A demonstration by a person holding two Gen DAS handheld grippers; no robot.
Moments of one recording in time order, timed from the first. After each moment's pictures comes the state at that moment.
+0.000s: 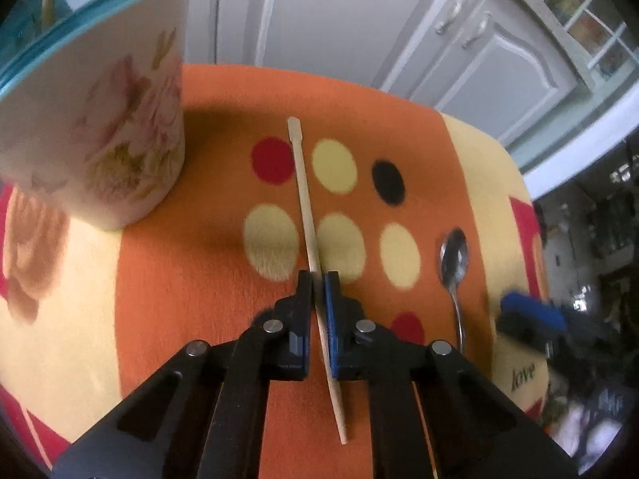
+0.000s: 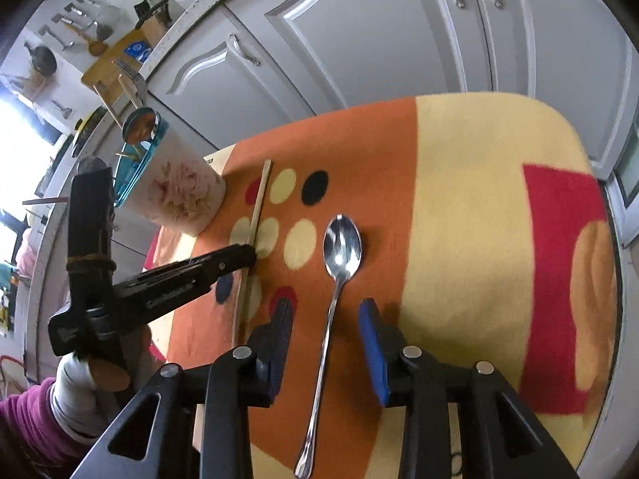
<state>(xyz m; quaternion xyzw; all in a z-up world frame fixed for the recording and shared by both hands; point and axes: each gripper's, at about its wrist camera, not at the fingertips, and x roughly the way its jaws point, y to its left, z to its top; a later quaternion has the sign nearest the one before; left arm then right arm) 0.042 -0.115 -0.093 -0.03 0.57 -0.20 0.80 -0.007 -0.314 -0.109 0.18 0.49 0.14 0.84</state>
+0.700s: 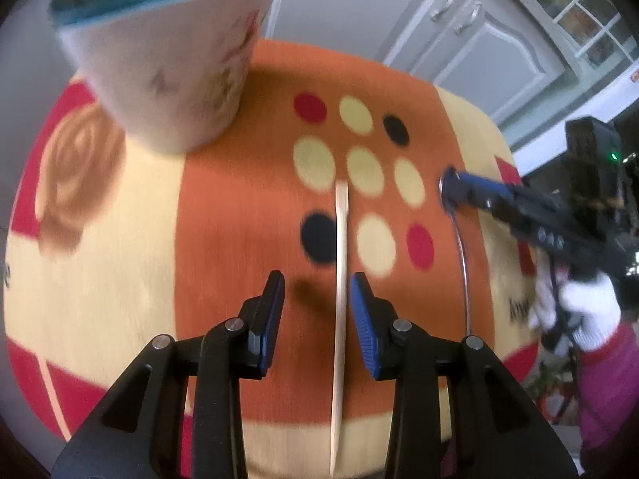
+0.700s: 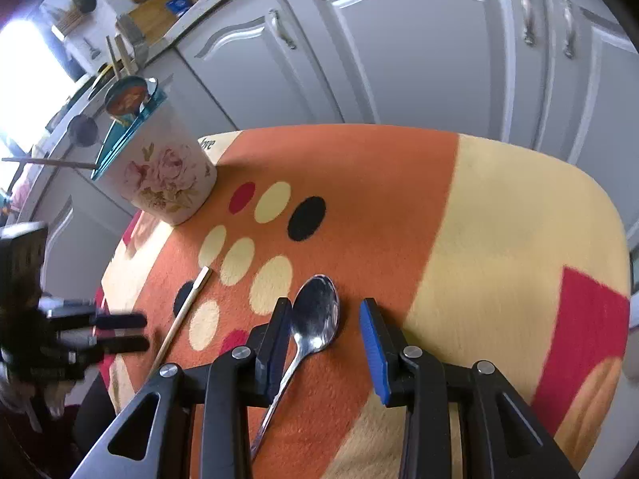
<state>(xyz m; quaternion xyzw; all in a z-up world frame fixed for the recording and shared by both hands) 0.005 -0.084 -0.080 -0.02 0.59 -0.20 0.78 0.045 -0.316 -0.130 0.09 0.48 0.21 0.84</state>
